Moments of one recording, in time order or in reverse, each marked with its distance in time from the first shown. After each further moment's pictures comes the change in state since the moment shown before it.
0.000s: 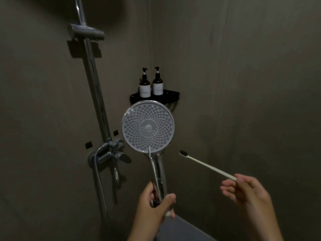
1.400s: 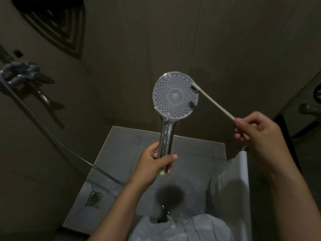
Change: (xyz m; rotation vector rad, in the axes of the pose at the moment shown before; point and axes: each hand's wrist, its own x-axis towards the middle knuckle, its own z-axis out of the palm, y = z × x) left_hand -0.282 -0.094 0.128 0.032 -0.566 -0.292; right_hand -0.273 -0.130 -0.253 -0.613 0.283 0.022
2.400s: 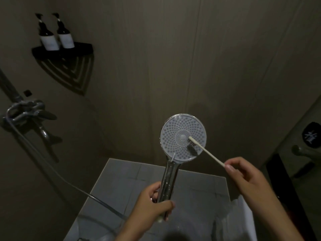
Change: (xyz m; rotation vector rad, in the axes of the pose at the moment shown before) left_hand 0.016 0.001 -0.006 0.077 -0.041 -0.015; right_hand 0.013 0.022 0.002 -0.253 -0.114 -0.206
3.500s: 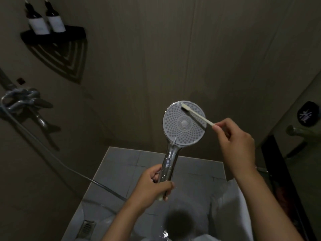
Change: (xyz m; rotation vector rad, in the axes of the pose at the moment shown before) left_hand -0.006 0.002 0.002 0.058 -0.071 -0.036; right_hand 0.034 -0.005 0.019 -0.484 0.356 -0.223
